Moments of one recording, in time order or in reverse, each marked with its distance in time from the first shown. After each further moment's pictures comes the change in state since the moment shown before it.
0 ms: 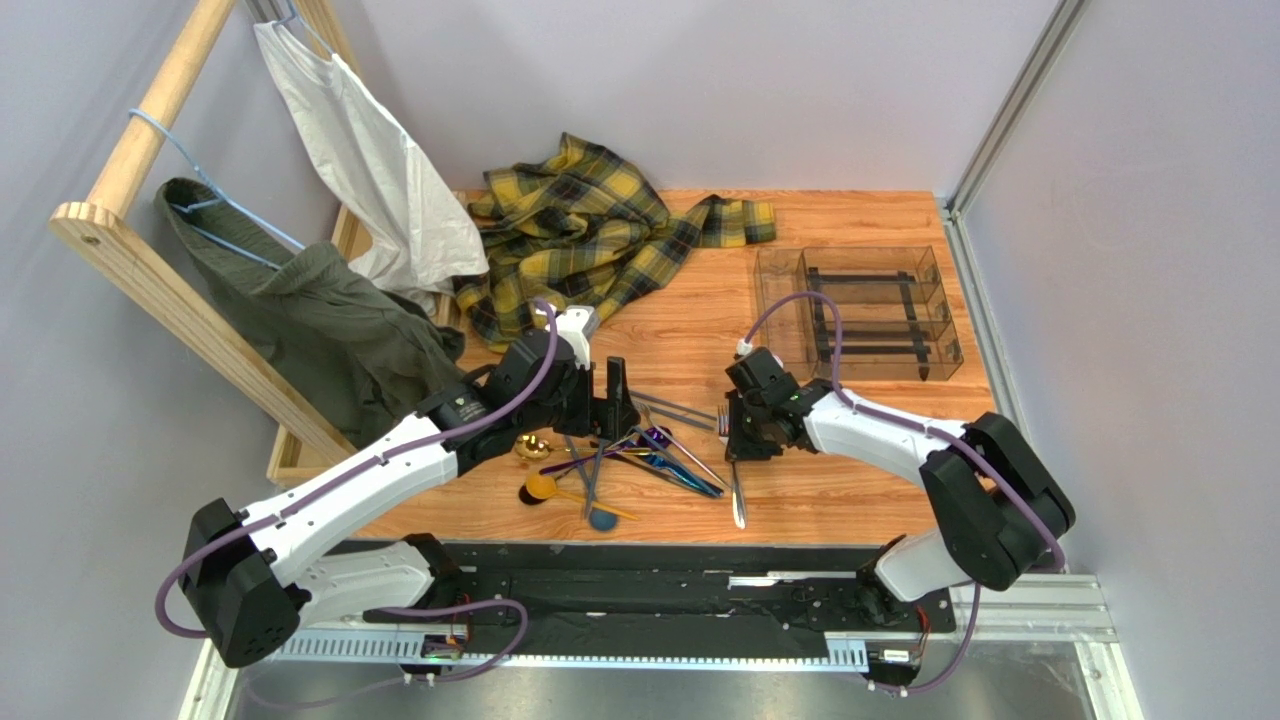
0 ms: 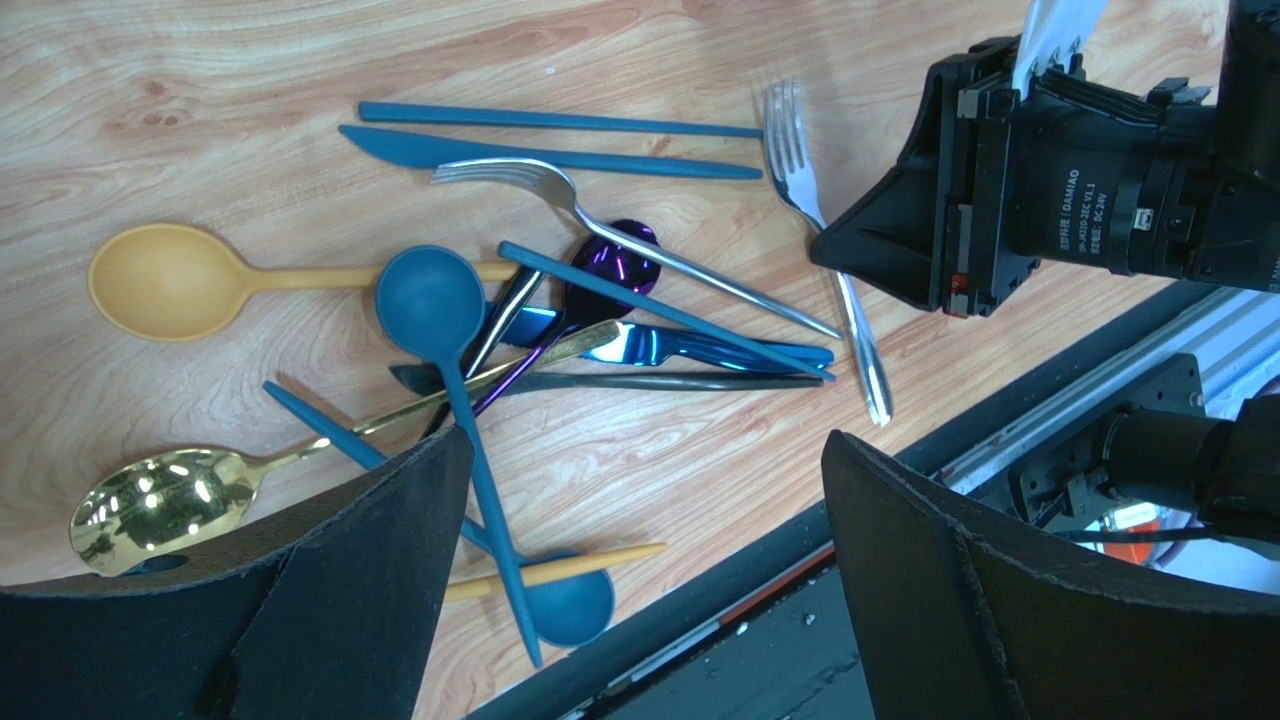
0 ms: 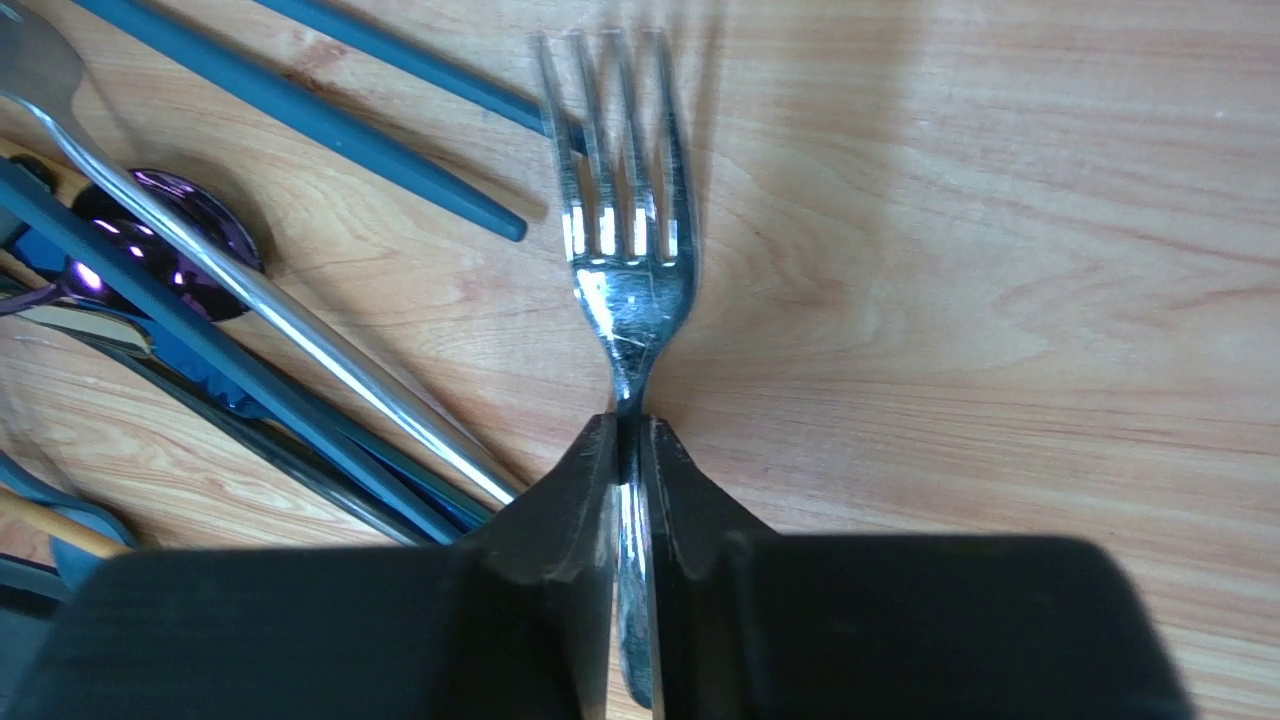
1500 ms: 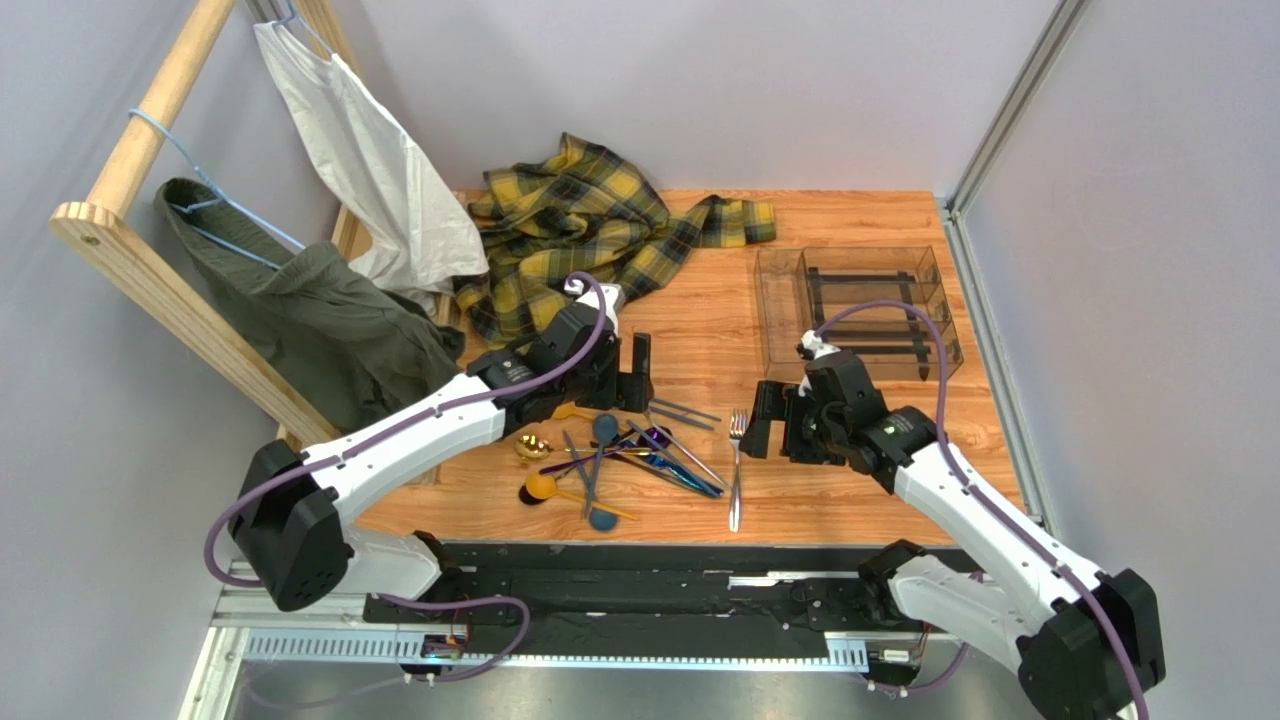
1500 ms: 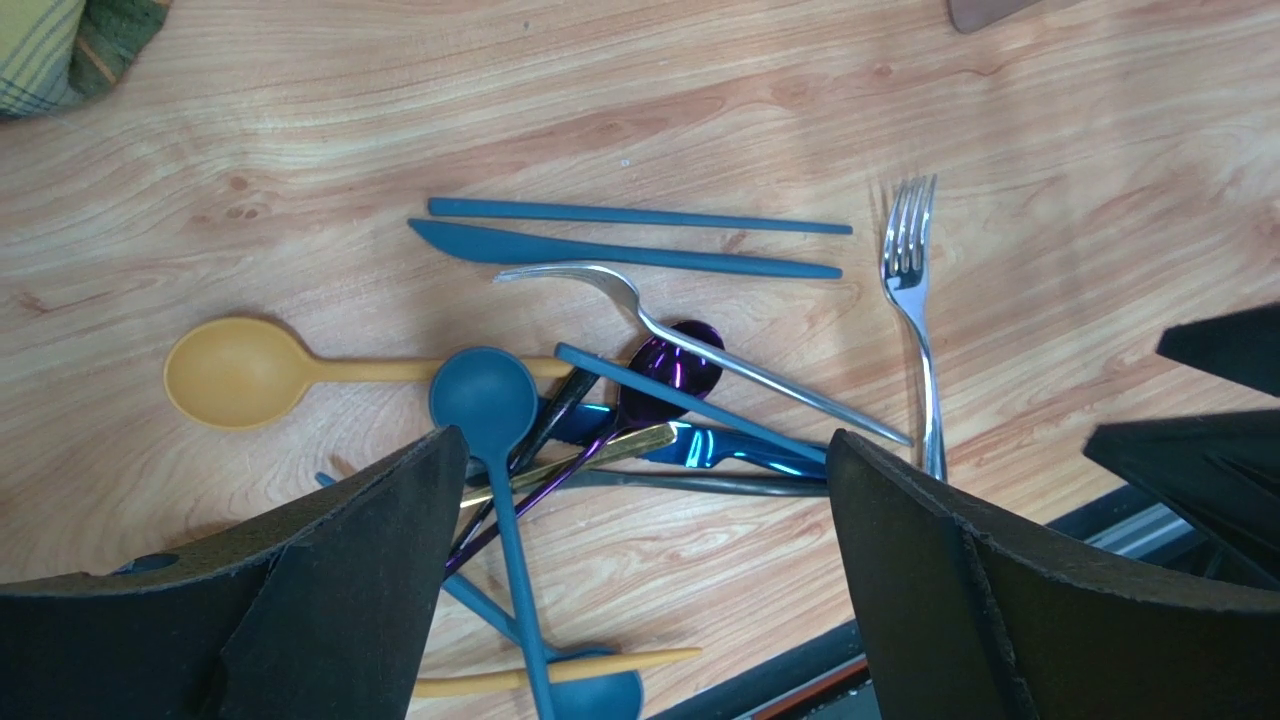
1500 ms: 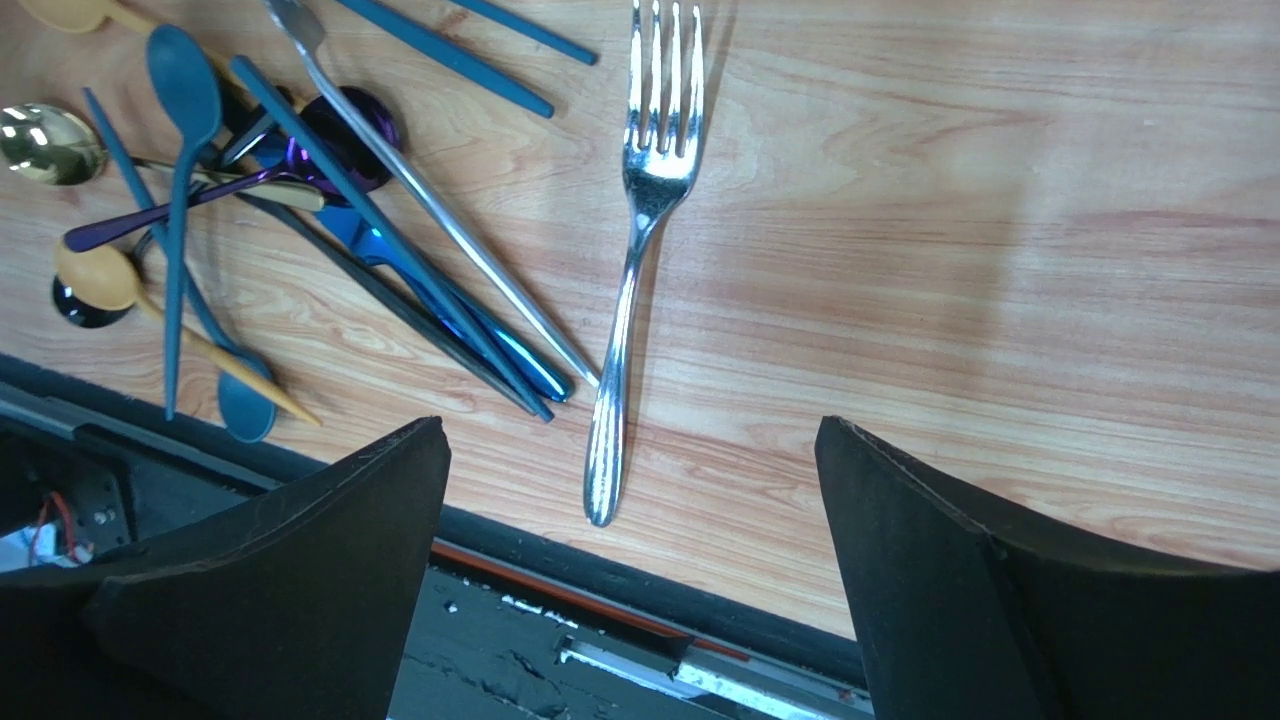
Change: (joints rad) left arm 0.000 0.256 0.166 -0.005 -0.113 0.021; right arm -0.156 -0.527 -0.070 -0.228 -0.102 -0.083
